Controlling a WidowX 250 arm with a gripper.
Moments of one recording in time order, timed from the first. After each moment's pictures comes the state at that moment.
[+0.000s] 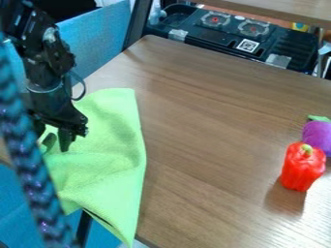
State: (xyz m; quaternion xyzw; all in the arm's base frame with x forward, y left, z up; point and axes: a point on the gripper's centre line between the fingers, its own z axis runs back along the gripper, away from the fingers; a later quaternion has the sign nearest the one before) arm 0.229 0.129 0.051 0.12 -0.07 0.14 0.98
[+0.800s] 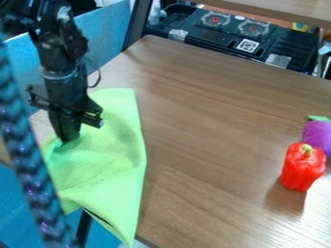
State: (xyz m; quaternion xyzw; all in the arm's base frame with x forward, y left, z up) arm 0.246 0.106 0.064 0.08 -0.07 0.11 0.99
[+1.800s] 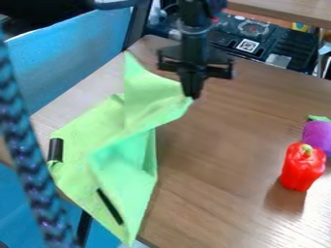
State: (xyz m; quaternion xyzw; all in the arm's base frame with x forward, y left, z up) arm 0.375 -0.017 0.101 0.00 -0.15 0.14 0.98
